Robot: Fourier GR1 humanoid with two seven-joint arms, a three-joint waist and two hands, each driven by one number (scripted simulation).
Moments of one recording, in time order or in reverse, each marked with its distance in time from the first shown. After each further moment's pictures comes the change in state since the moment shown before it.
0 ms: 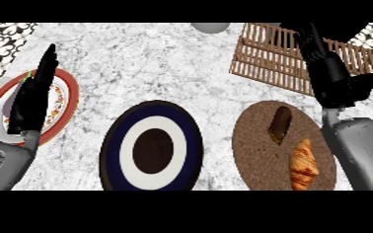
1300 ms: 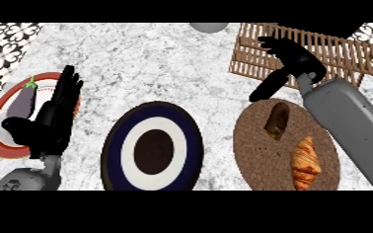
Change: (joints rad) left arm 0.163 -0.204 0.049 -0.168 0.131 -0.020 -0.032; right arm -0.335 -0.097 0.295 0.179 0.286 0.302 0.852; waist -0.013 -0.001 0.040
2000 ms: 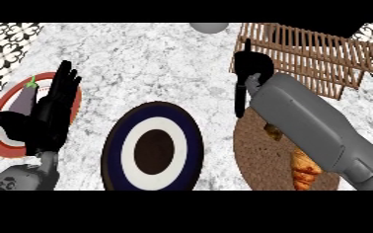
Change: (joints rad) left arm -0.020 0.001 0.023 -0.019 -0.004 -0.007 0.042; right arm -0.191 0.148 0.270 0.197 0.146 0.235 0.230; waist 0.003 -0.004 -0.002
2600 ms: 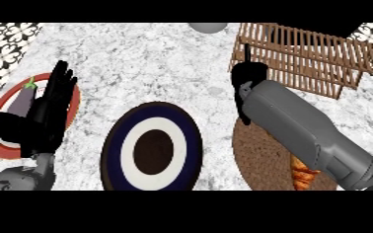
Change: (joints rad) left arm 0.013 0.002 0.017 -0.028 -0.012 0.000 0.025; right arm -0.012 0.053 0.121 0.165 0.102 0.087 0.000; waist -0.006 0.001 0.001
